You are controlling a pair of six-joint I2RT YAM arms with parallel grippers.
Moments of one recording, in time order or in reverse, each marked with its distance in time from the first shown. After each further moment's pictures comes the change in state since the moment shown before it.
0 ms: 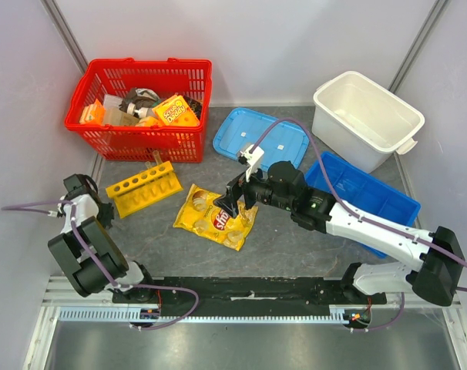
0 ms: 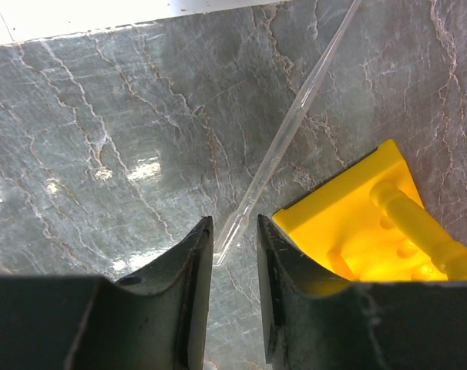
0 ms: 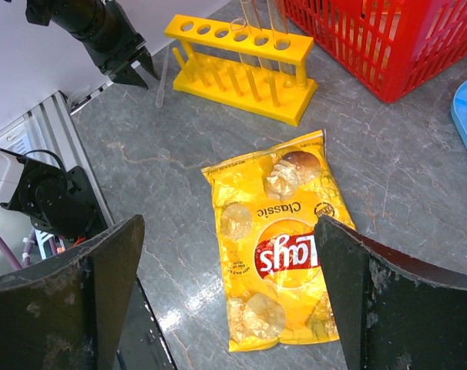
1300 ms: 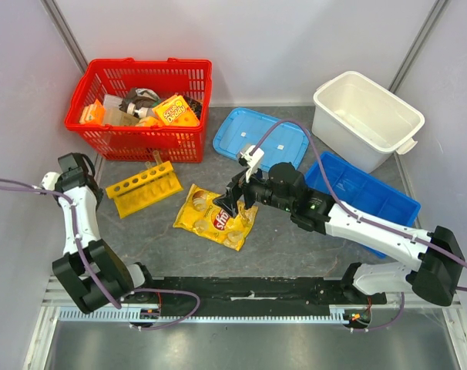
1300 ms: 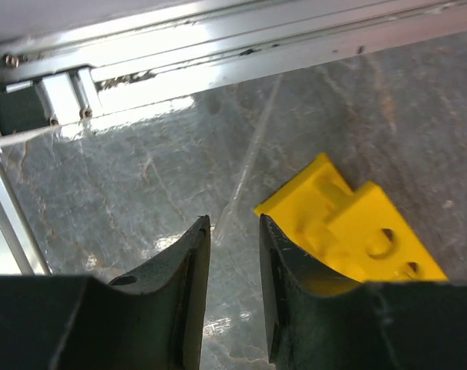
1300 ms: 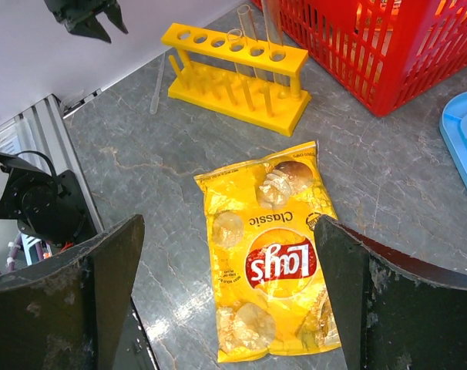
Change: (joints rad) left arm -0.127 -0.124 0.245 -0.214 -0.240 0.066; right arm 0.000 0.004 -0.027 0.062 0.008 -0.036
